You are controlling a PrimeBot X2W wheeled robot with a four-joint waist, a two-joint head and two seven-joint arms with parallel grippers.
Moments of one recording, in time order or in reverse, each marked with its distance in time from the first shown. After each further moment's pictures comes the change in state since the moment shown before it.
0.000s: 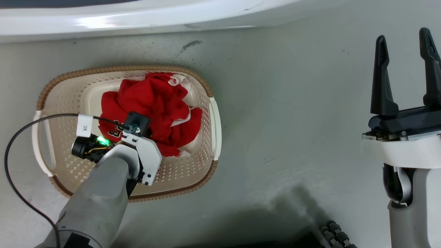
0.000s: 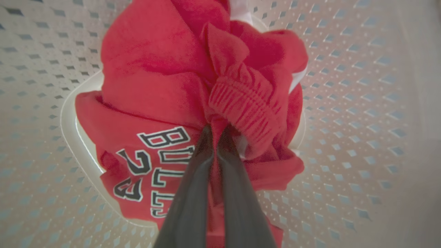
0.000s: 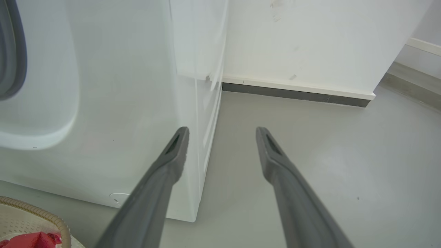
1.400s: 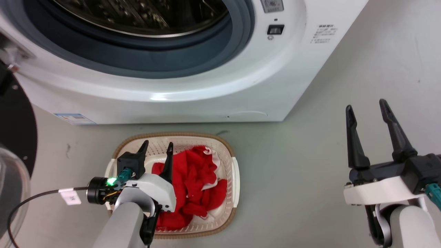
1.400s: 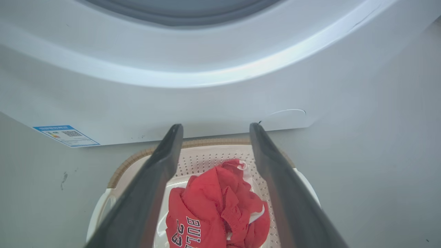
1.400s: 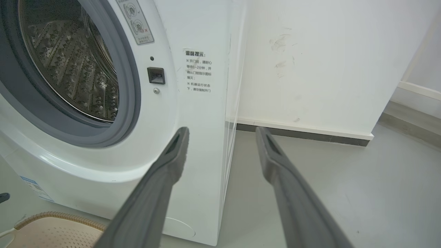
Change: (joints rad) left arm 0.407 -0.053 0.261 -0.522 -0.049 0.134 -0.096; right arm 0.193 0.000 0.020 0.109 -0.027 0.000 0.000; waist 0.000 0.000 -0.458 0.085
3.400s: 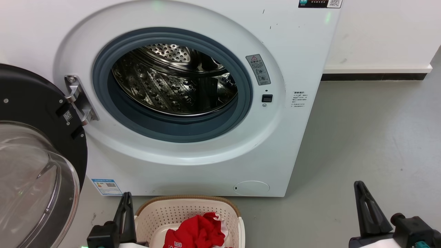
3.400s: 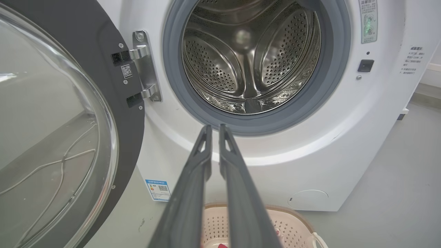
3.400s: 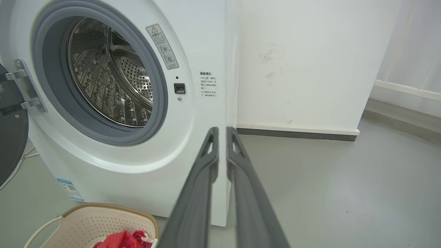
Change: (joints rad) left arm 0.536 -0.103 0.295 -0.588 0.264 0.043 0.003; right arm 0.308 0.000 -0.015 0.047 0.057 0.000 0.002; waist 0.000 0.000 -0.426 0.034
